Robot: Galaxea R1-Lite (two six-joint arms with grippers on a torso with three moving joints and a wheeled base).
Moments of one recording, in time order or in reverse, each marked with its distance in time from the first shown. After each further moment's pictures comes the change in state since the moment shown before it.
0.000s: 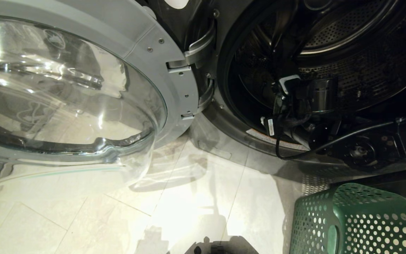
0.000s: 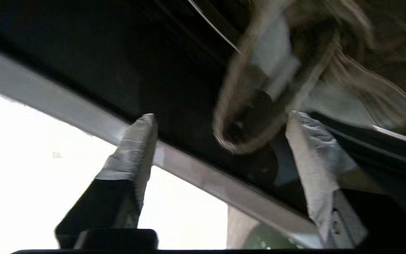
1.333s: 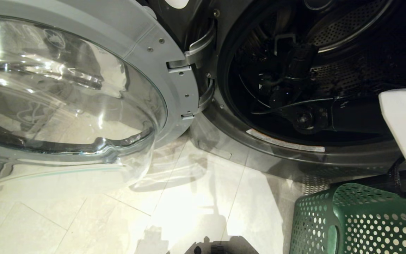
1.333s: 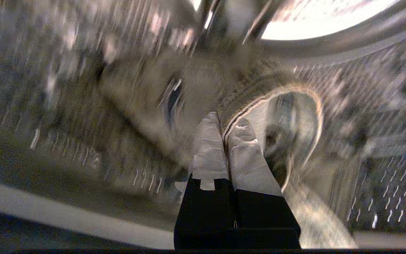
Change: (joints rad) left arm 0.000 0.000 0.000 0.000 0.000 0.000; right arm -0.035 0.320 -0.602 -0.200 -0.259 -0.156
